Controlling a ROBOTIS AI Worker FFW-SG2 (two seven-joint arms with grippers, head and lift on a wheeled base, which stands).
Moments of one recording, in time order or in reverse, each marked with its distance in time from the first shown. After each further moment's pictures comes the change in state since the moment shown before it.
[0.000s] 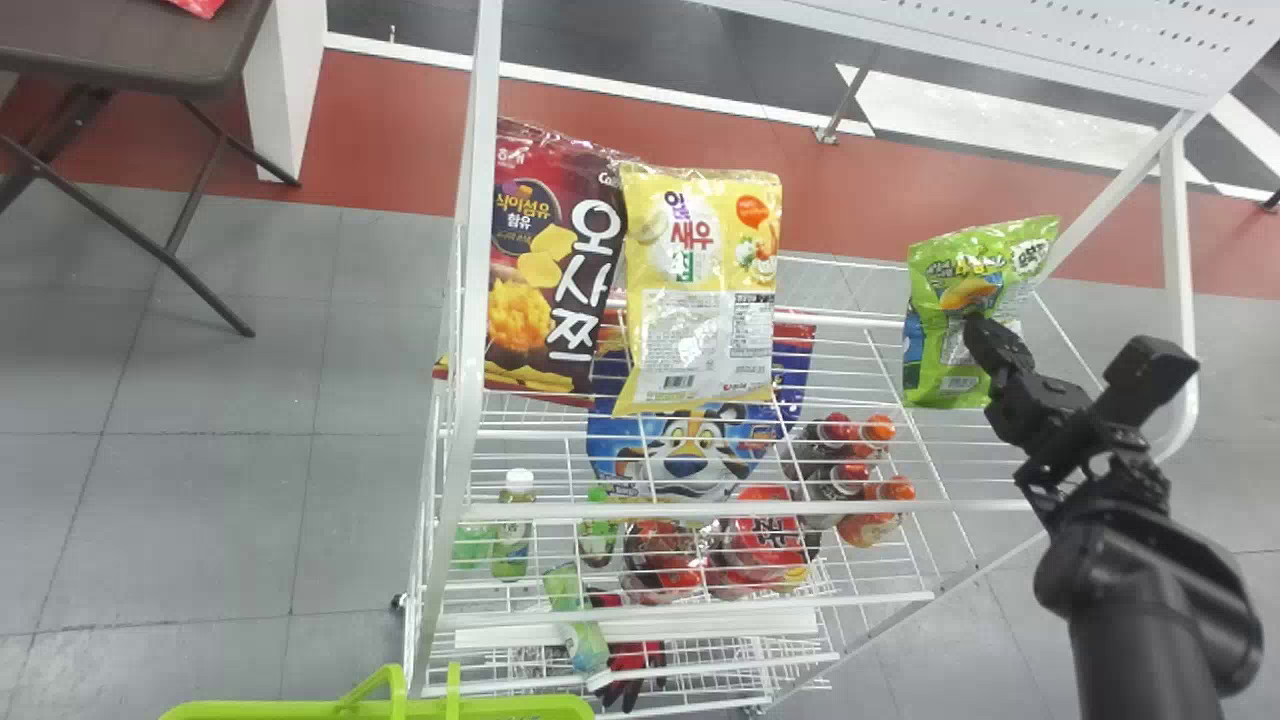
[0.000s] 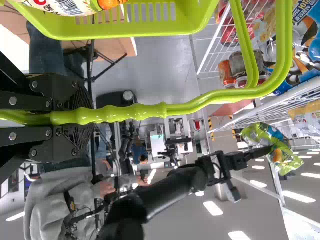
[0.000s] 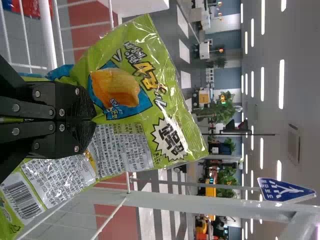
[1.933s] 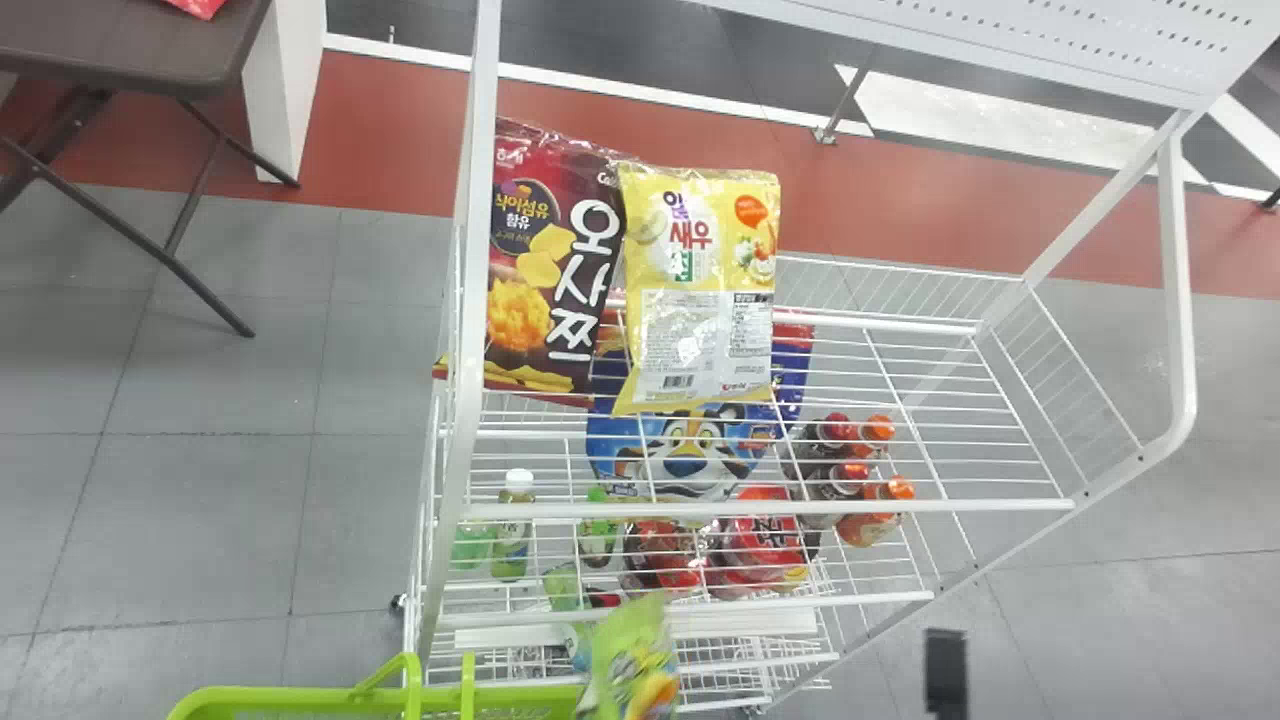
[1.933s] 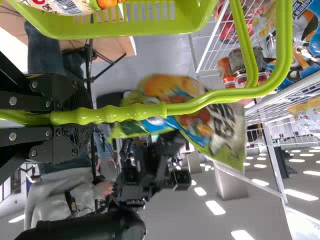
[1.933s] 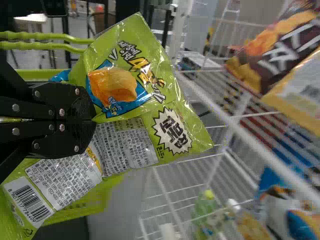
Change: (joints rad) left arm -0.023 -0.006 -0.019 0.010 -0.002 0.000 0.011; right arm 0.703 0.327 0.040 -0.983 -0.331 1.434 0.273
